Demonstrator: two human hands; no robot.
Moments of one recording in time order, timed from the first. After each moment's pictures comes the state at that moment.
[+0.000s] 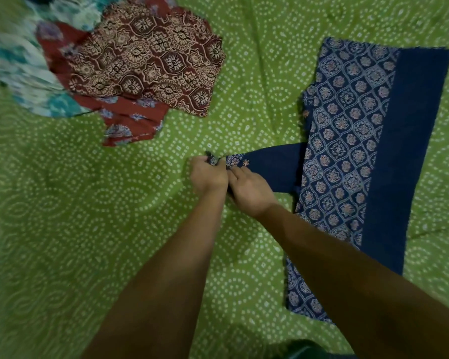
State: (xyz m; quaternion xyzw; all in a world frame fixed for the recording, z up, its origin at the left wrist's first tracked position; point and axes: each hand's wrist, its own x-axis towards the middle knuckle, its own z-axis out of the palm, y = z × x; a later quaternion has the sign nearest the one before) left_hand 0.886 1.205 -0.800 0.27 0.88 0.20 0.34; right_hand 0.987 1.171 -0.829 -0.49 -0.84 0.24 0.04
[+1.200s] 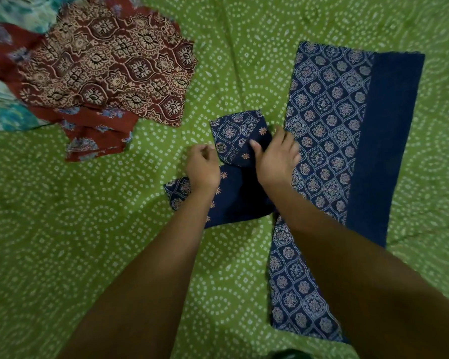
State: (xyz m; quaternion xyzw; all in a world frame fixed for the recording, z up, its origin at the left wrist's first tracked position) left_hand 0.913 1.243 -0.835 0.36 0.78 0.31 0.41; right_hand 1.053 1.248 -0.834 -0.82 -0.53 0.20 0.07
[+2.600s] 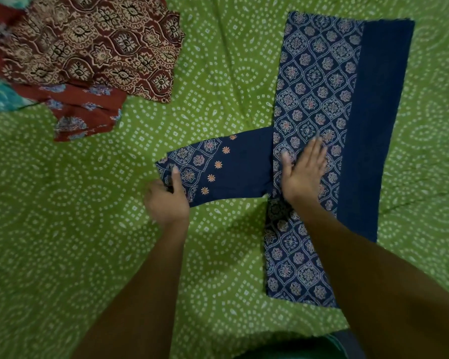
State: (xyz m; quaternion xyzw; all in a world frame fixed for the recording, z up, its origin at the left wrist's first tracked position) left_hand 0.865 1.129 -0.846 0.32 0.90 0.20 0.21; right_hand 1.118 1.148 -0.848 -0.83 -0.50 0.25 0.04
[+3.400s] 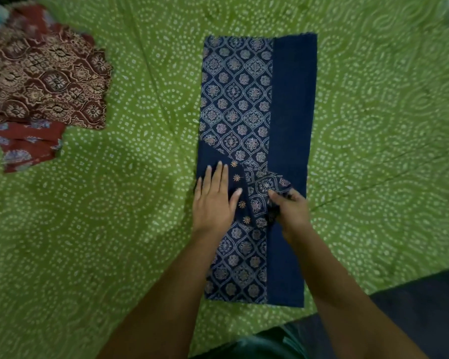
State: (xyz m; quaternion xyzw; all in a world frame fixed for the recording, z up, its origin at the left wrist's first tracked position) left_hand 1.081 1.115 -0.800 0.75 0.62 -0.10 0.21; right_hand 1.242 1.086 -0.796 -0.72 -0.03 0.56 0.40
